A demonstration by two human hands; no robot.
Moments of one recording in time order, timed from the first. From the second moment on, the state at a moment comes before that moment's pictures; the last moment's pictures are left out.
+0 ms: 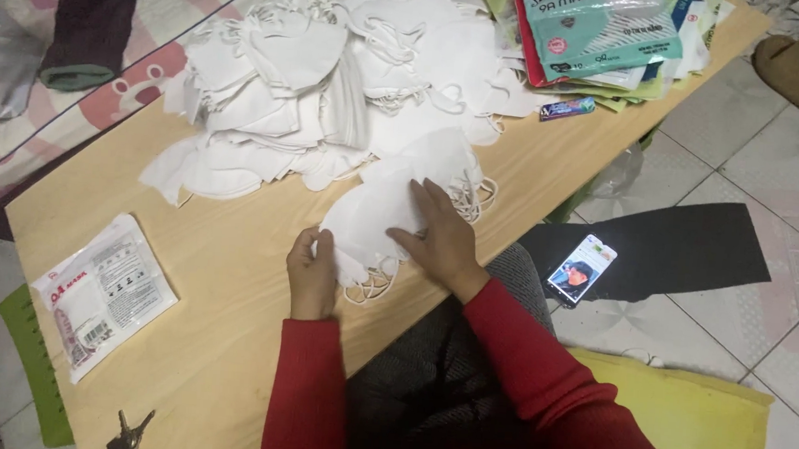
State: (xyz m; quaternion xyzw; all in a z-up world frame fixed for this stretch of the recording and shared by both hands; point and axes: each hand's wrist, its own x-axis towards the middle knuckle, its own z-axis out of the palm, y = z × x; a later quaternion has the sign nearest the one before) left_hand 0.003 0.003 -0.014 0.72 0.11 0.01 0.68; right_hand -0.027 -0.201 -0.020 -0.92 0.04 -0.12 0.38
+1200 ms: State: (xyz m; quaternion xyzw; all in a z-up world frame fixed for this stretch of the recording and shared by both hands) left_hand 0.011 0.012 -0.011 0.60 0.14 0.03 0.79; right_hand -0.028 -0.146 -0.044 -0.57 0.10 -0.10 0.81
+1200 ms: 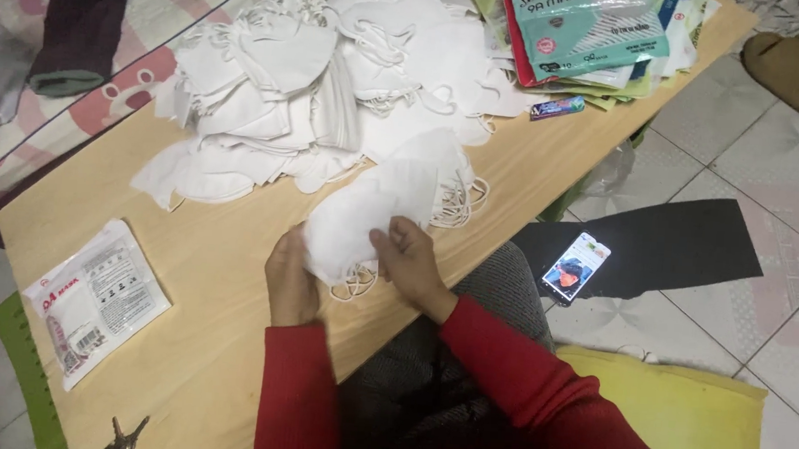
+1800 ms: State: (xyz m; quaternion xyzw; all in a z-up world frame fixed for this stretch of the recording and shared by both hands) left_hand 0.016 0.023 -0.028 0.68 0.16 0.06 0.71; right_hand -0.024 -0.214 0.015 -0.86 0.09 -0.20 0.46
